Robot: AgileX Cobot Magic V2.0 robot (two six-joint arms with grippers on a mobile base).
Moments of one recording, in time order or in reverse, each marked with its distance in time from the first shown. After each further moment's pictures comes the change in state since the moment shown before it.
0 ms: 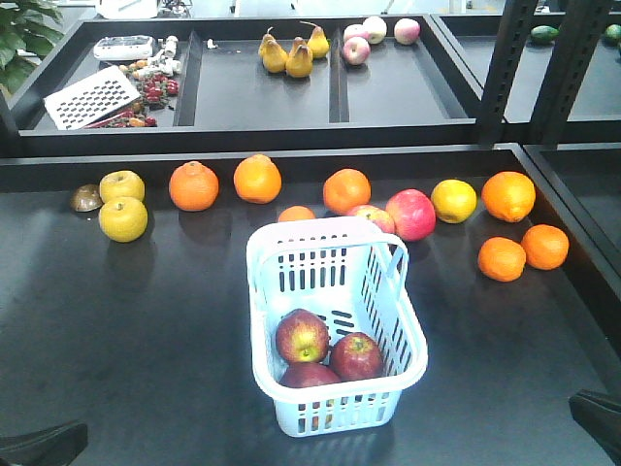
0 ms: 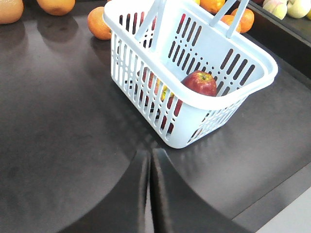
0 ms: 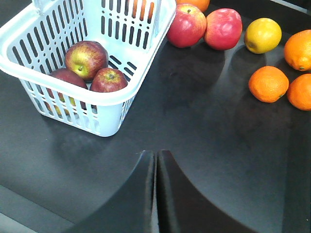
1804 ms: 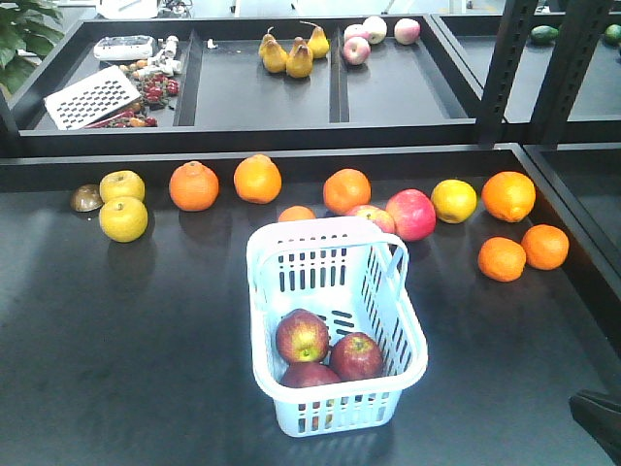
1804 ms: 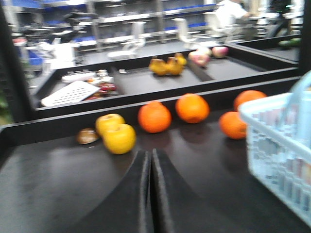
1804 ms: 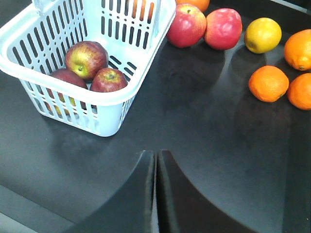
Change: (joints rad) left arm 0.420 -0.526 0.182 0.410 -0.082 -0.102; right arm 0.000 0.000 0.000 0.000 0.000 0.003
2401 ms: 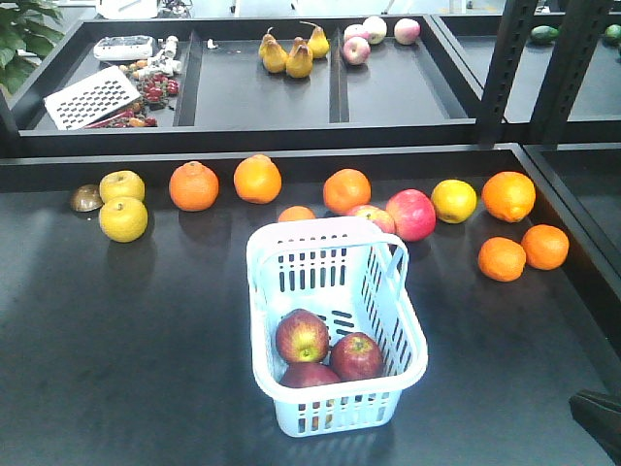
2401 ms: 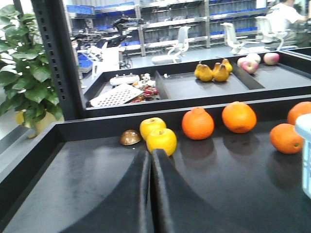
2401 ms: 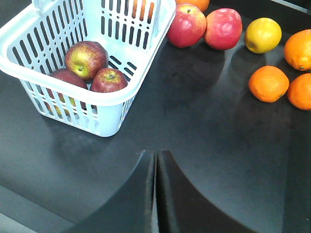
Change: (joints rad) left arm 0.161 0.000 0.000 0.002 -0.035 -0.002; right arm 0.000 0.000 0.000 0.000 0.000 0.000
